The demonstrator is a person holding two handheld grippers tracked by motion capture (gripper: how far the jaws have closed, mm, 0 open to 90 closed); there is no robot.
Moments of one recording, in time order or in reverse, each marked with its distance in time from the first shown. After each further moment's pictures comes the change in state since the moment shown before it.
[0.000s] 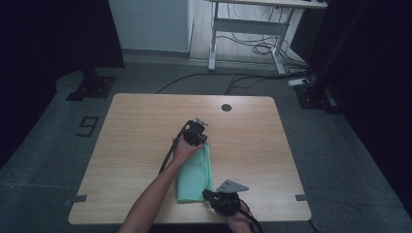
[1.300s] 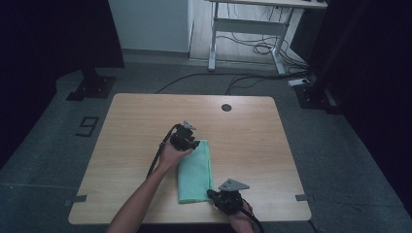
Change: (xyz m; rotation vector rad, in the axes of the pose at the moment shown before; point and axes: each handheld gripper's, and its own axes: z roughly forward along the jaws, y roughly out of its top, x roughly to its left) left arm 0.014 -0.031 -0.040 -0.038 -0.041 0.008; right arm -0.008 -0.002 -0.001 0.055 -0.061 0.017
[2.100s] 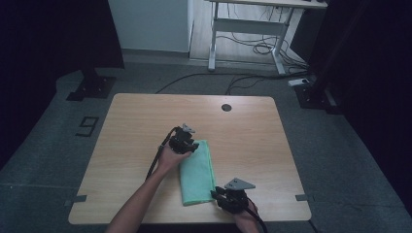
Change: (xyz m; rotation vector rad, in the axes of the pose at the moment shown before) left arm -0.002 -0.011 -0.004 -0.004 0.001 0.007; right arm -0.013 -0.002 -0.007 0.004 -0.040 0.019
